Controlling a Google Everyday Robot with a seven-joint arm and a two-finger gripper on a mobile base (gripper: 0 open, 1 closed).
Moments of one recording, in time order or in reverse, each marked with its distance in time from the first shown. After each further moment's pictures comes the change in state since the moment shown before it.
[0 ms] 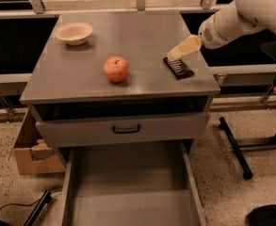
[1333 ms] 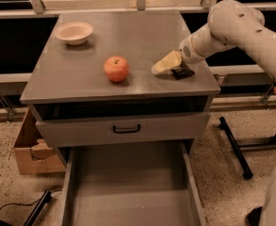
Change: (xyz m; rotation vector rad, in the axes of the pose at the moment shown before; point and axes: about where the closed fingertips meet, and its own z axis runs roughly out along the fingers) arm 0.021 0.029 0.079 -0.093 0.045 0.046
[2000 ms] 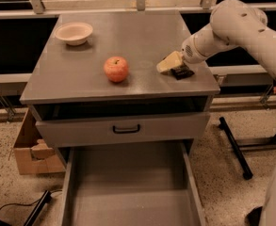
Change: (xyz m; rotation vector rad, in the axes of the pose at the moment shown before) arm 0.004 -0.001 0.001 -0.009 0.009 0.029
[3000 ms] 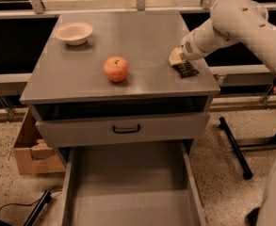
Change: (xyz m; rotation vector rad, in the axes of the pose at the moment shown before) arm -0.009 0.001 -0.010 0.000 0.000 0.000
